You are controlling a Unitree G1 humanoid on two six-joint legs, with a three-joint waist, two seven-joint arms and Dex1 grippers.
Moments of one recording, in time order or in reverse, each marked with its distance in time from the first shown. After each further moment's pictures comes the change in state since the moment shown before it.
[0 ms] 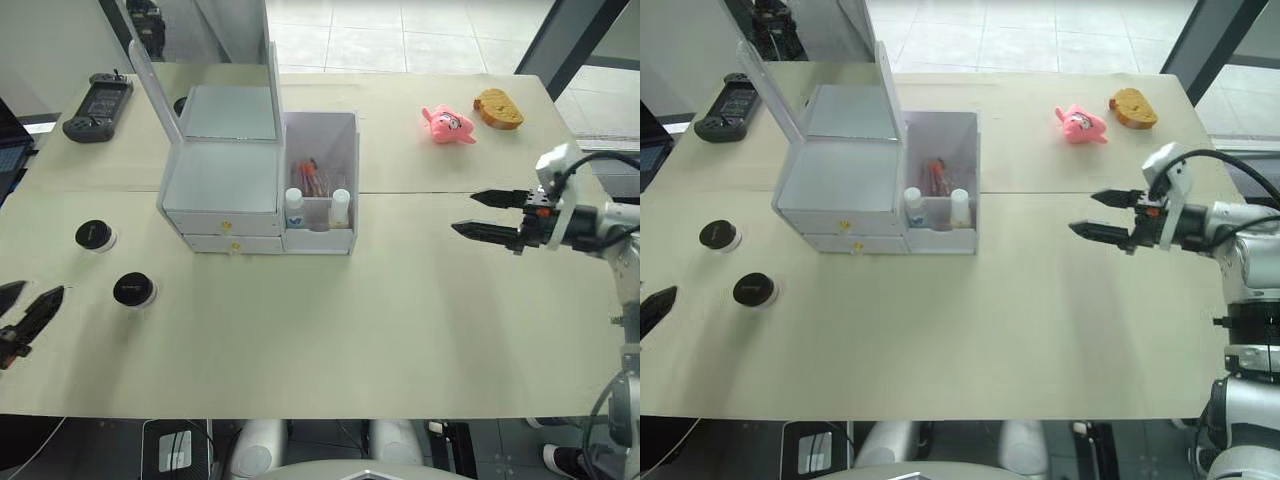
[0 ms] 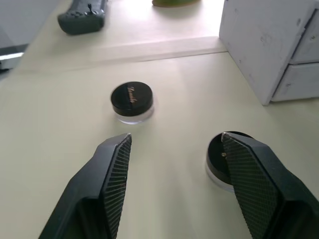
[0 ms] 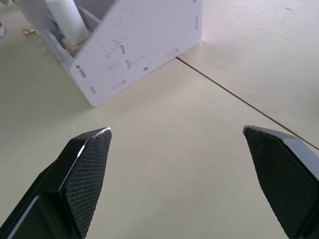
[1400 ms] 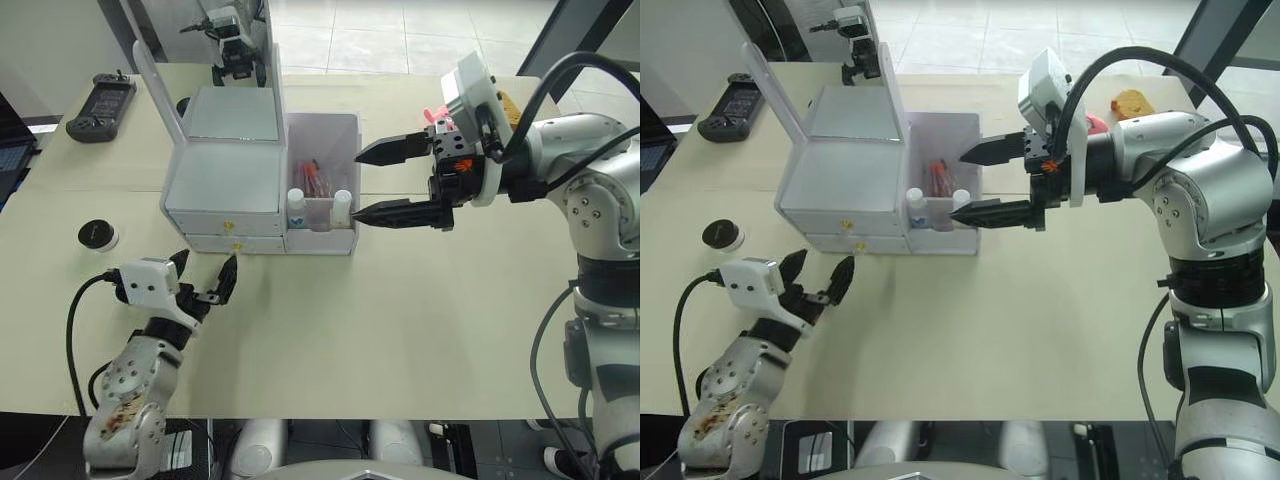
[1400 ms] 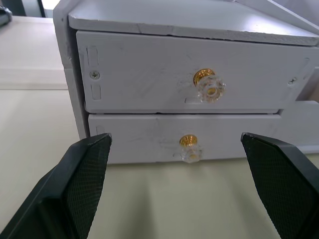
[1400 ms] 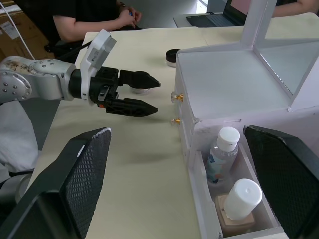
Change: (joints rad) left arm -0.215 -0.529 -0.772 -0.495 0.291 0.032 0.623; right arm -0.403 0.139 0.235 -0.614 0.198 0.556 0.027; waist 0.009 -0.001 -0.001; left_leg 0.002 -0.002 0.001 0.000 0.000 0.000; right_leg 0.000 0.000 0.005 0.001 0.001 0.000
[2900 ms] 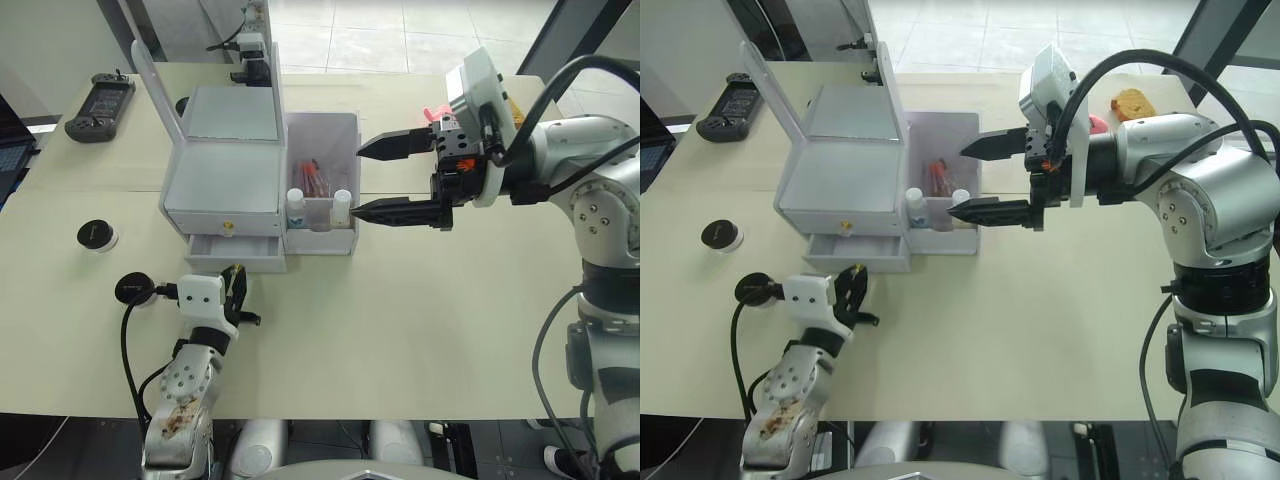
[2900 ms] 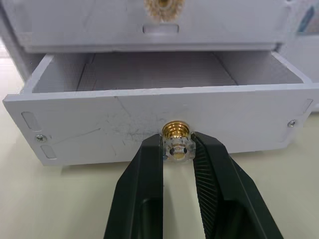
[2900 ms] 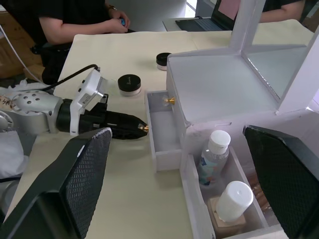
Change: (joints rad) left arm 0.131 -0.058 -0.177 -0.002 0.212 -0.062 0.073; right arm 0.037 0.008 -0.019 -0.059 0.030 0.009 -0.086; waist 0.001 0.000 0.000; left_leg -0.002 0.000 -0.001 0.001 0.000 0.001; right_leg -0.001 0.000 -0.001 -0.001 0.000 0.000
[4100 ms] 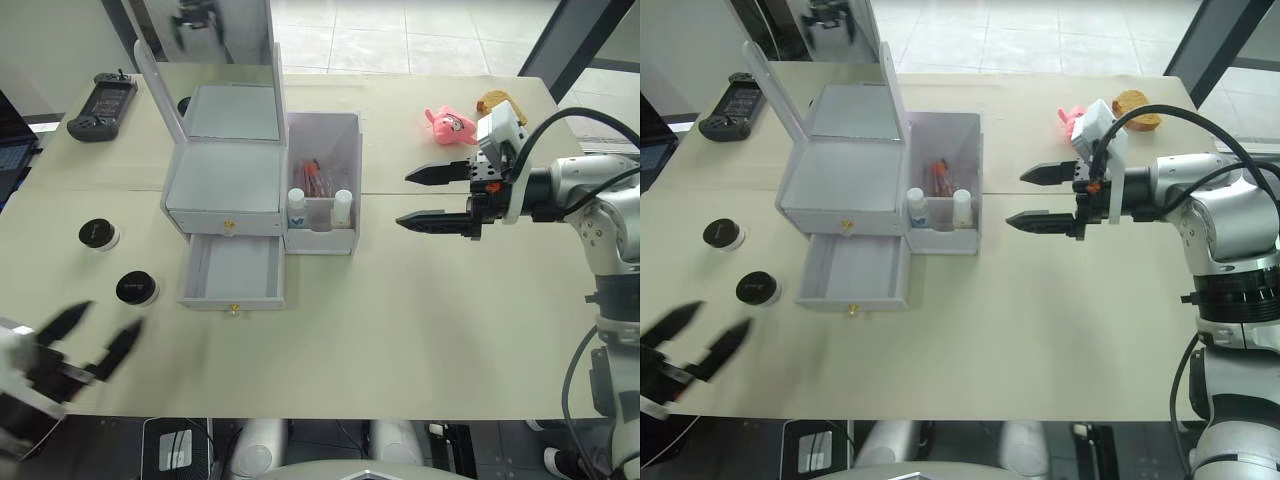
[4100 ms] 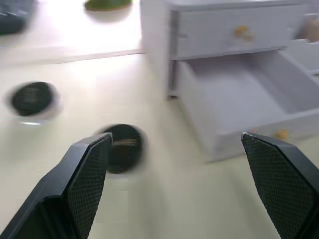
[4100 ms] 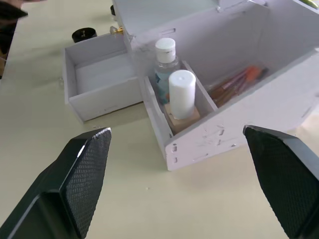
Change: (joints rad) left arm 0.351 0.578 0.889 0.205 -0.676 -0.004 -0.623; right arm 0.199 -0.131 -0.036 0.286 -0.132 -0.237 0.122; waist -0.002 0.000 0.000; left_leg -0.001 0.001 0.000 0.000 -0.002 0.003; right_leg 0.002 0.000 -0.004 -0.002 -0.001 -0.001
